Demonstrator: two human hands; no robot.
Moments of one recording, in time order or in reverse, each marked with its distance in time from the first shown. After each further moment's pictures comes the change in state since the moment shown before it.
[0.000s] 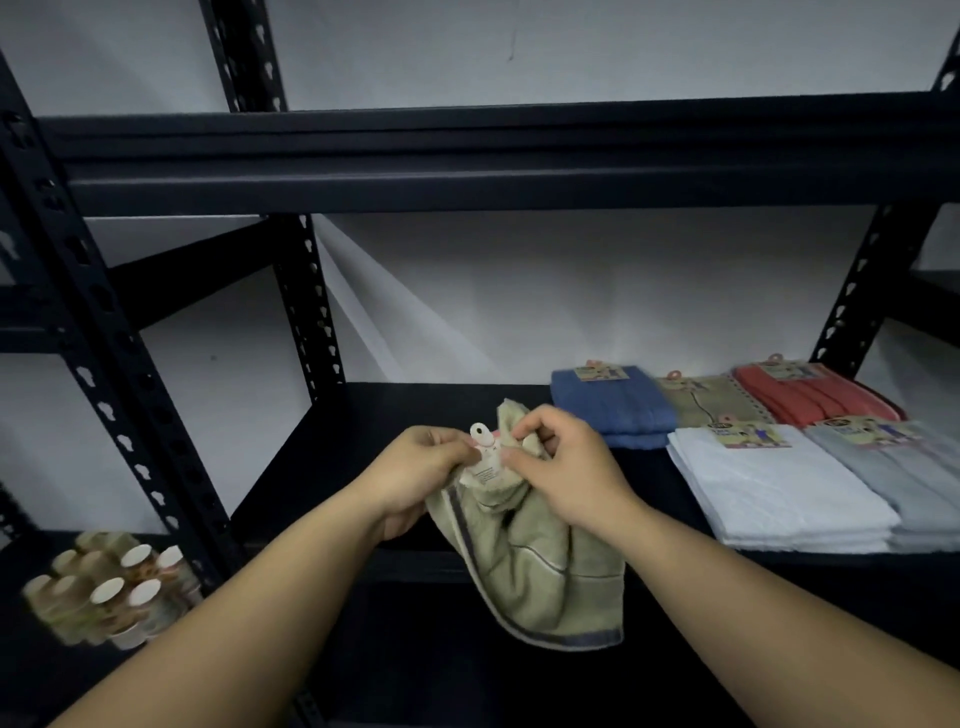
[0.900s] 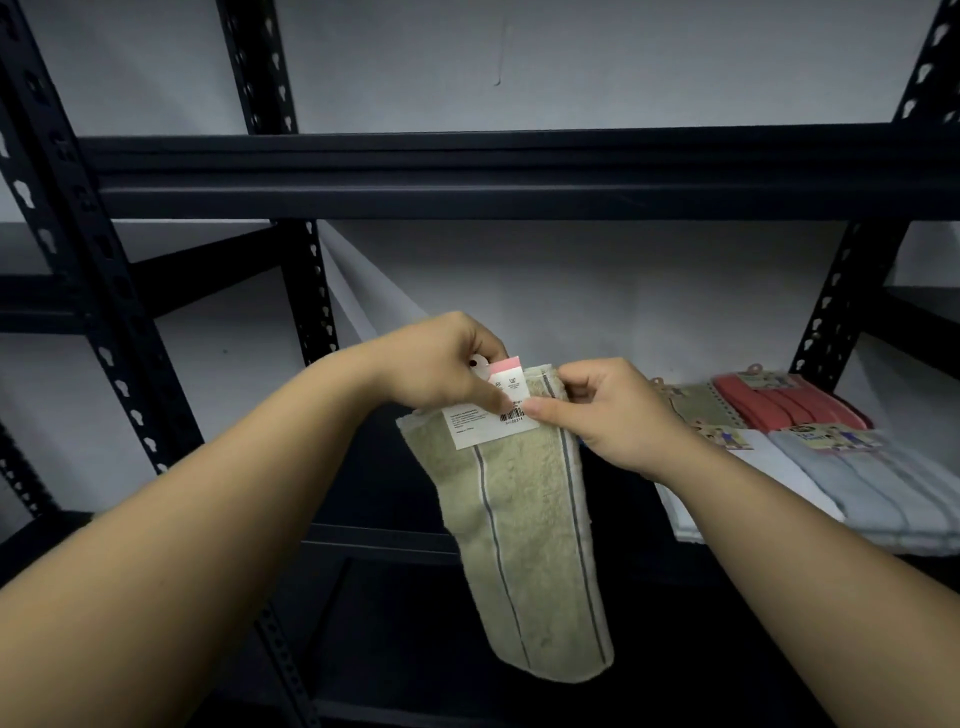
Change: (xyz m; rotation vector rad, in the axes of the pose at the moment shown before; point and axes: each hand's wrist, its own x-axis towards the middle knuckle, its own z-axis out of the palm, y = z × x) left_hand -0.034 0.137 0.043 0.974 -0.138 0.338; right_hand -0.008 -0.042 -0.104 0.145 -0.211 -0.136
